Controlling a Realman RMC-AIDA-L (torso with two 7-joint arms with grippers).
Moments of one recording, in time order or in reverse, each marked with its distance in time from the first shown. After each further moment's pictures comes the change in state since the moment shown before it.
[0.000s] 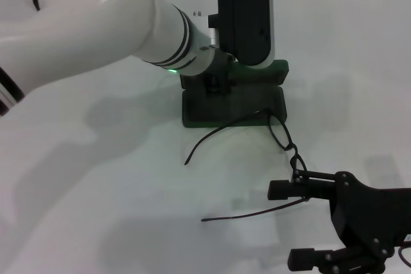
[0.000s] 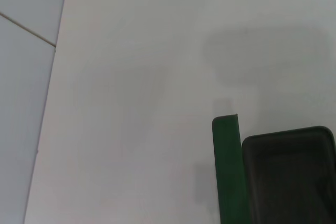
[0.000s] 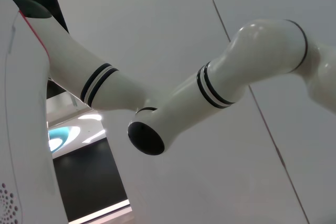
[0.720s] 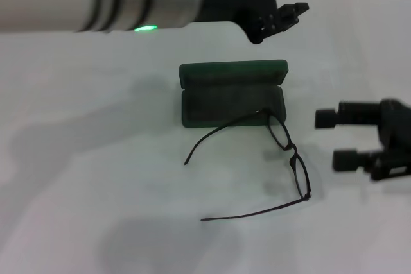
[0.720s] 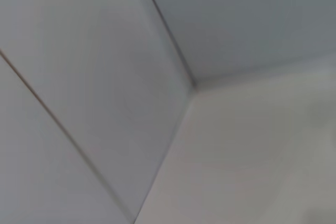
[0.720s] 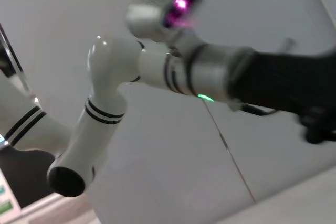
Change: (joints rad) left arm 0.351 0.005 -0.194 0.633 -0.444 0.063 0.023; right arm 0.009 -0.177 0.188 -0.269 -0.110 0.099 0.433
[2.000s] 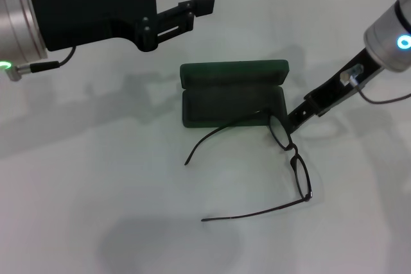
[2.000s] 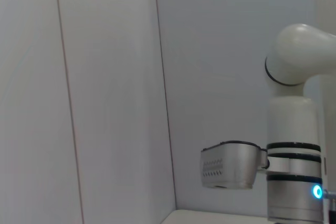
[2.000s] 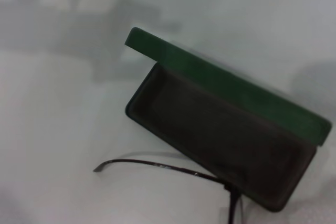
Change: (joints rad) left arm 0.097 0.006 -0.528 -0.562 -0.793 0.370 0.661; right arm 0.383 0.249 0.290 -0.496 -1.419 0.190 1.321
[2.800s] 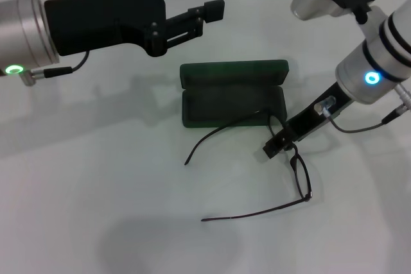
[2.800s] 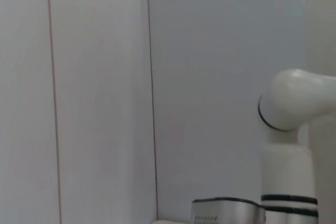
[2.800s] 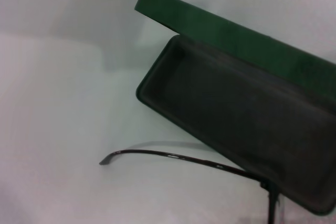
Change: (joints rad) left arm -0.045 0.001 -0.009 -0.109 -0.027 0.037 0.030; right arm -0.005 0.001 -0.181 0.158 0.135 0.188 -0.009
